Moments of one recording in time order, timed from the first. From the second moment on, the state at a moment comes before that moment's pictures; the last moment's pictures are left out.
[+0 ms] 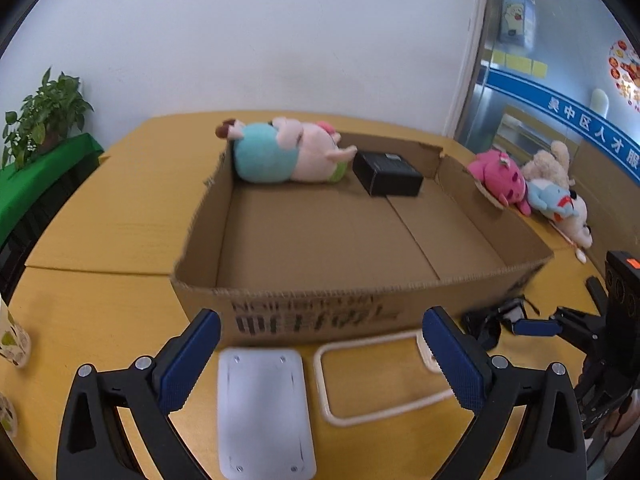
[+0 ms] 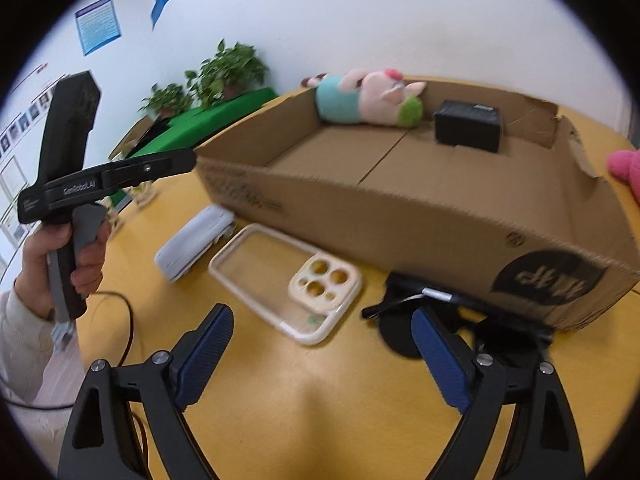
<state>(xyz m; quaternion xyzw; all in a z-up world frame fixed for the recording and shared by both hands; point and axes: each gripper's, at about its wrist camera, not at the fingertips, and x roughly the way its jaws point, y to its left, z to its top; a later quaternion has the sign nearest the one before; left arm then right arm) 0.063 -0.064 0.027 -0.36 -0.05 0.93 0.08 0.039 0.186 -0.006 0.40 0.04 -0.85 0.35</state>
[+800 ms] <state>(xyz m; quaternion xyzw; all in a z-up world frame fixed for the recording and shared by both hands) 0.103 -0.079 -0.055 -0.48 -0.02 0.88 0.02 0.044 0.150 -0.022 0.44 -0.01 -0.80 0.41</state>
